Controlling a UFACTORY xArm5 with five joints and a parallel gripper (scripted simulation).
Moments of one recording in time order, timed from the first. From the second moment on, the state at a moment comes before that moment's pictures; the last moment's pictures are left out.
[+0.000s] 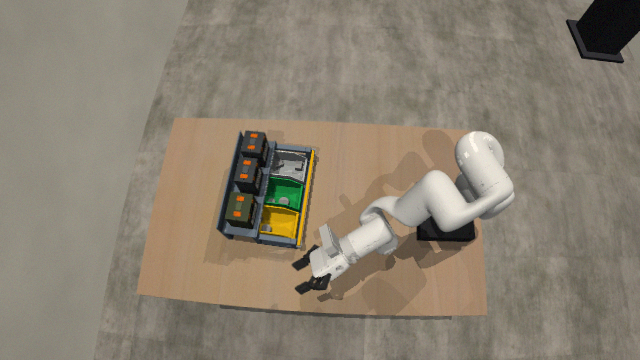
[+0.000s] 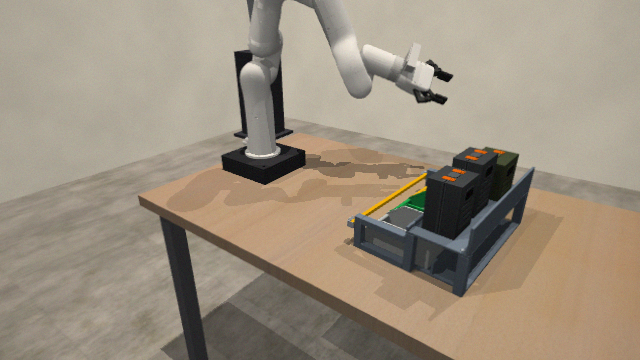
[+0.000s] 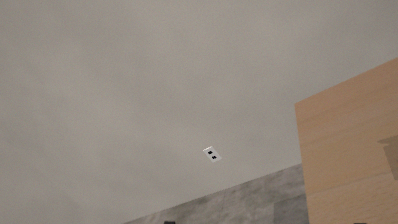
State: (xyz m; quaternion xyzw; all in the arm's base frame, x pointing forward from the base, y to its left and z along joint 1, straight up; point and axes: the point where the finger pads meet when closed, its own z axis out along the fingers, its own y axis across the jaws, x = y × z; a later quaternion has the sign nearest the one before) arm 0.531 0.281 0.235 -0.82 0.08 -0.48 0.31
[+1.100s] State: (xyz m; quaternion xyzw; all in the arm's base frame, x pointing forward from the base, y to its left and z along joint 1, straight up) arm 0.531 0.281 0.235 -0.82 0.08 -0.48 0.31
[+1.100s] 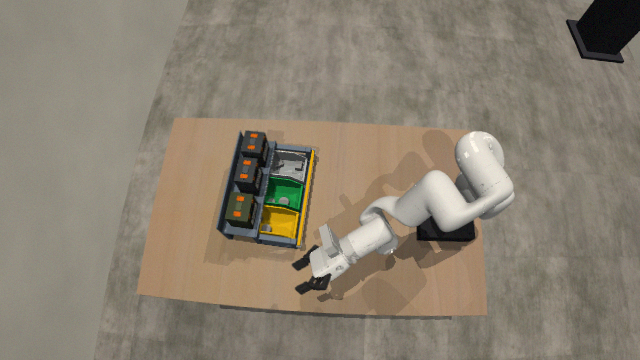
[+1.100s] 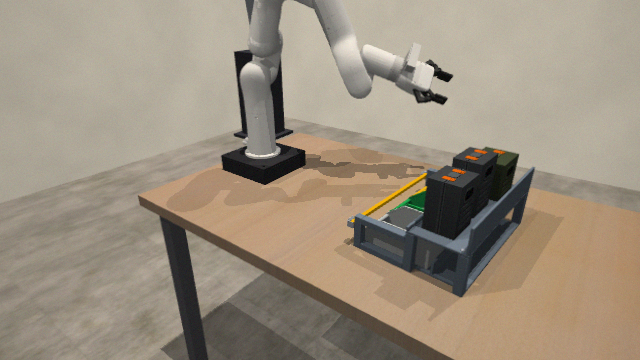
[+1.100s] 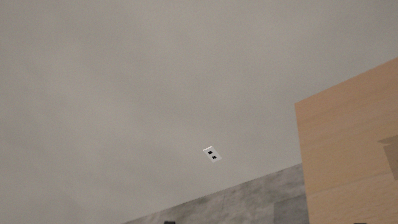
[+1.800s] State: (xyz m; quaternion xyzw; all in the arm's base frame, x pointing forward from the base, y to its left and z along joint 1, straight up) arm 0.531 0.281 0.235 -0.82 0.08 -0.48 0.31
